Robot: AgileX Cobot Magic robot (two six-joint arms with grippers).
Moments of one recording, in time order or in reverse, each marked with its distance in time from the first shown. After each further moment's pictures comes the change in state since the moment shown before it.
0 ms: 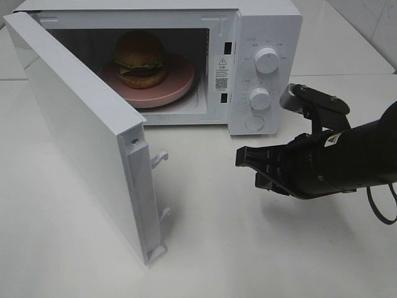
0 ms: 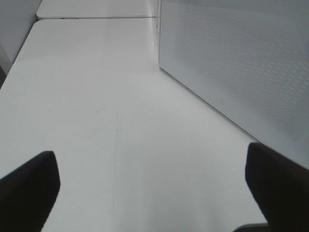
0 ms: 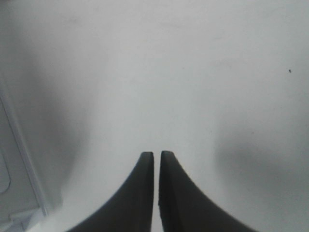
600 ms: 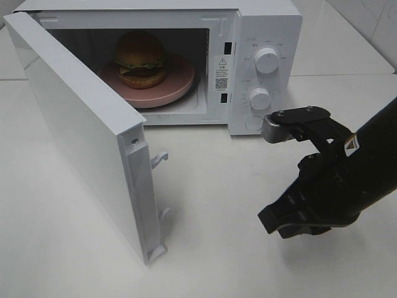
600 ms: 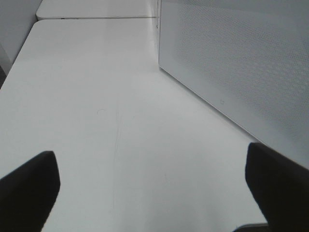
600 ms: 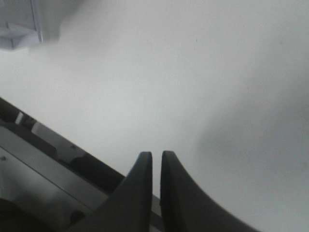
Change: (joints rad) left arm 0.000 0.000 0.000 0.000 0.000 0.000; right arm 0.000 -0.103 -0.101 -0.315 0.571 -0.103
